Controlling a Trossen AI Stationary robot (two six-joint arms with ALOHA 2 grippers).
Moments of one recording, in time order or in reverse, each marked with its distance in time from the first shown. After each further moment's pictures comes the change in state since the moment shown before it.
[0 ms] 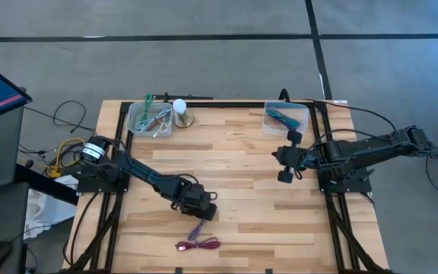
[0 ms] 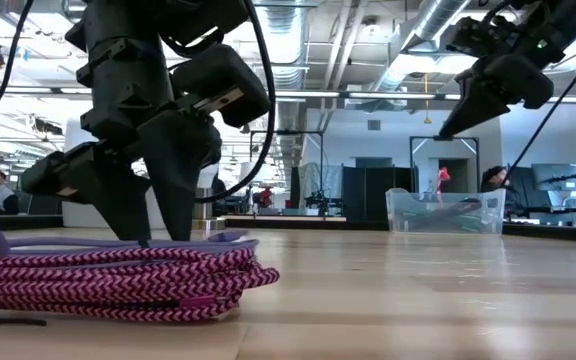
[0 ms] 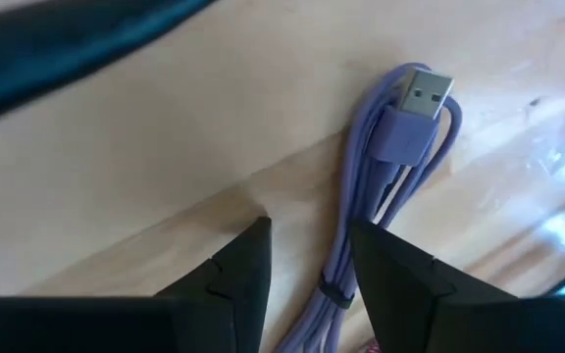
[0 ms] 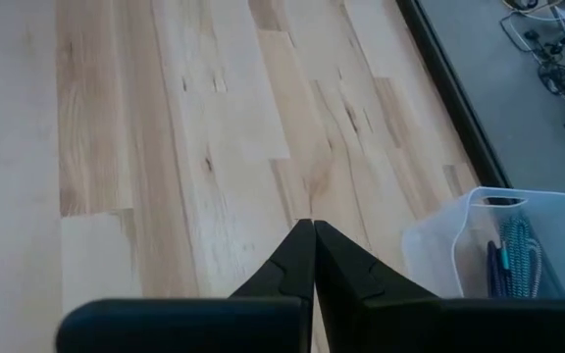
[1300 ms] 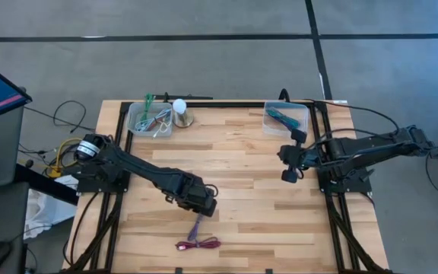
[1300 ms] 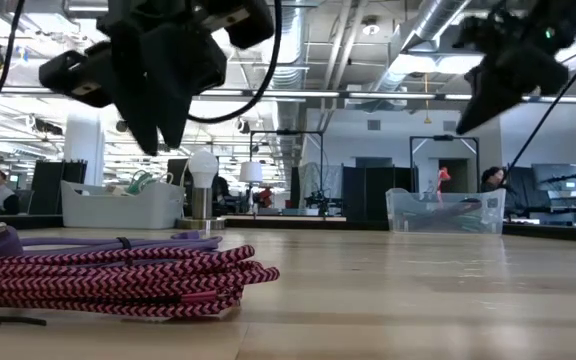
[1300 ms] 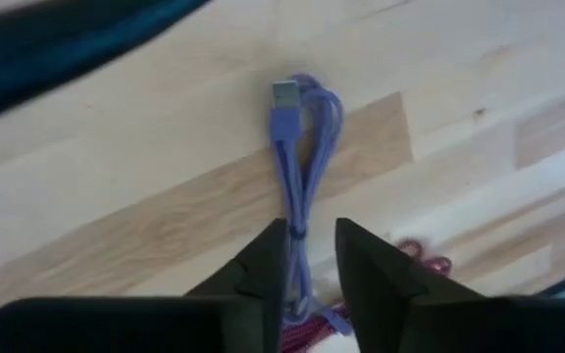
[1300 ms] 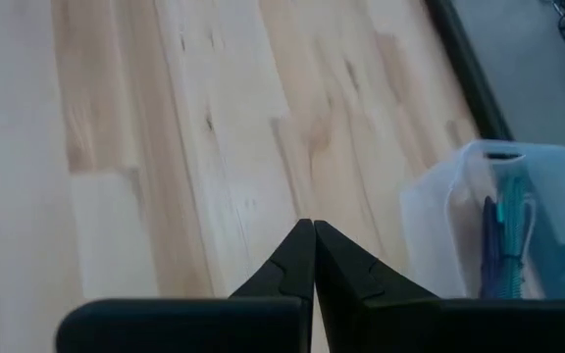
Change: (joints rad) left arm 0.005 -0.065 0.302 -0.549 -0.087 0.031; right arm 0.006 0.003 0.082 -0.206 -0.021 0.087
